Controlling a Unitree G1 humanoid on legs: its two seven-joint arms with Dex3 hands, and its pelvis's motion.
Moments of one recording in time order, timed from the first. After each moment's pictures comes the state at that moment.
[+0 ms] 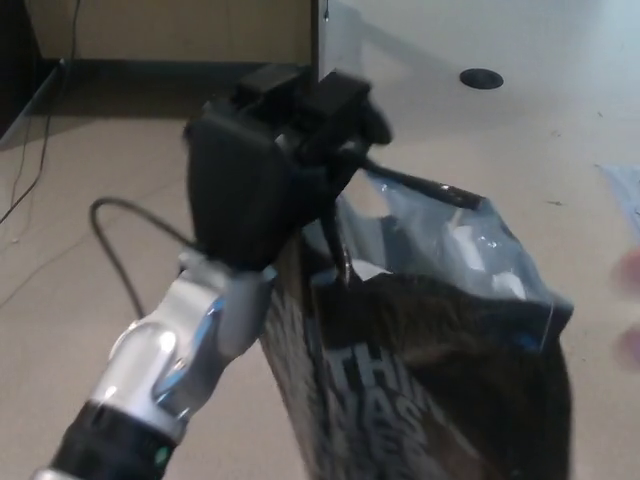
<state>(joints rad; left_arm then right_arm) -0.75 0.22 -0.29 0.30 0.98 -0.34 0.77 0.06 -0.60 0.11 0.85 -0.27 -0.24 0.06</state>
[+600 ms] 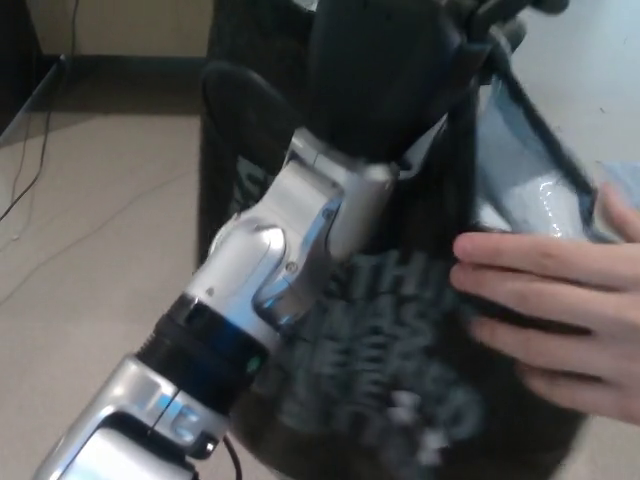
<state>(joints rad) -1.05 0.12 -0.37 0.34 1.00 -0.23 0.72 0.08 -0.60 0.11 0.83 -0.27 -0.23 0.07</state>
